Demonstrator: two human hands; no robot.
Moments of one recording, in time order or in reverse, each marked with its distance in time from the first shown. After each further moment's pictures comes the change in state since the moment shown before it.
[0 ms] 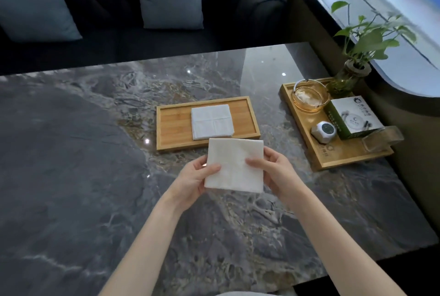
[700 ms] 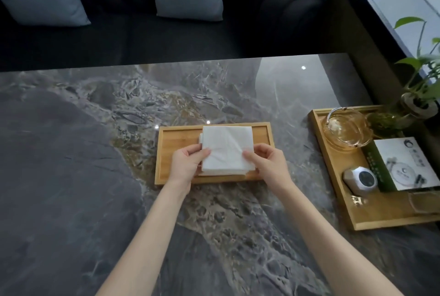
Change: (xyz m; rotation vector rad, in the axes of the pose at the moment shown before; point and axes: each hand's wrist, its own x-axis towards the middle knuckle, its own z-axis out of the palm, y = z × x) left_hand 0.115 0.061 -0.036 0.092 0.555 0.039; right_hand 0.144 -0.031 0.016 -0.319 0.153 -0.132
